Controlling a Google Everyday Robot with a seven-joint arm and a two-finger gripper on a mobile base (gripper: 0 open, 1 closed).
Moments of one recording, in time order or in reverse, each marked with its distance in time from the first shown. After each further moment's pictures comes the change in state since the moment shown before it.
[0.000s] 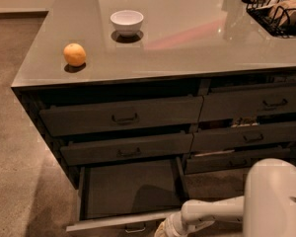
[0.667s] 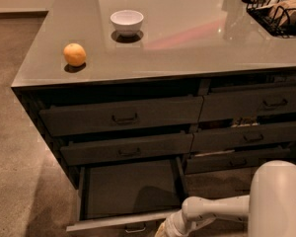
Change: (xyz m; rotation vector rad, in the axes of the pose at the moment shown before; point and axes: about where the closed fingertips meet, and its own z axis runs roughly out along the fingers) arm -0.006 0.009 -0.010 -0.057 -0.019 -0.022
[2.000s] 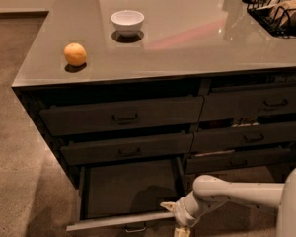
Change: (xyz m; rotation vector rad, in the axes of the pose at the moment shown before) arm -0.031 0.002 -0.107 -0.064 -0.015 0.050
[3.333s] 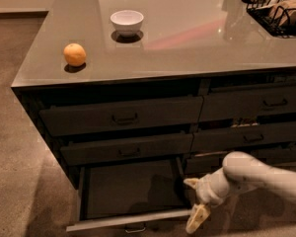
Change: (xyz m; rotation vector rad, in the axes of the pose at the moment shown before) arm -0.023 -0.012 -0.150 0.159 -0.021 0.246
